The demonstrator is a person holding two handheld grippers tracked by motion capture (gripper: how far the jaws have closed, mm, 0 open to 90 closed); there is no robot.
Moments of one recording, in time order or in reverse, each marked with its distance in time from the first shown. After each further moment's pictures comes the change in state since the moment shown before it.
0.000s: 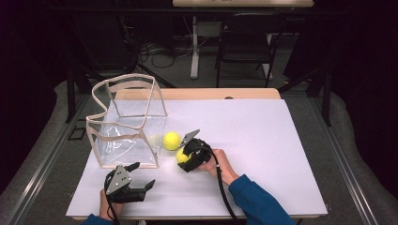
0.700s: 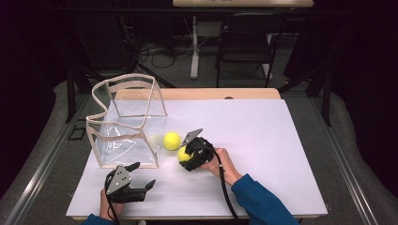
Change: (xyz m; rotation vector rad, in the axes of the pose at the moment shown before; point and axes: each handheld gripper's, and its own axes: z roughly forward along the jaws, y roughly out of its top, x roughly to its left) left arm 0.000 0.000 0.001 0.003 -0.001 -0.001; right arm 0.001 0.002 -0.017 -0.023 -0.026 -0.016
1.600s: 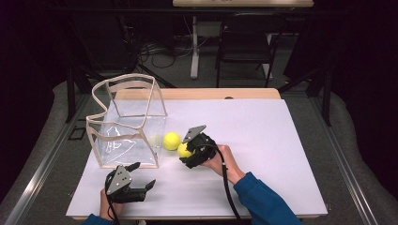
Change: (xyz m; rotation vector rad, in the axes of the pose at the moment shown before) left arm -0.001 0.000 0.000 0.000 0.002 0.005; right arm 0.001 0.011 -0.026 -0.054 -0.031 -0.021
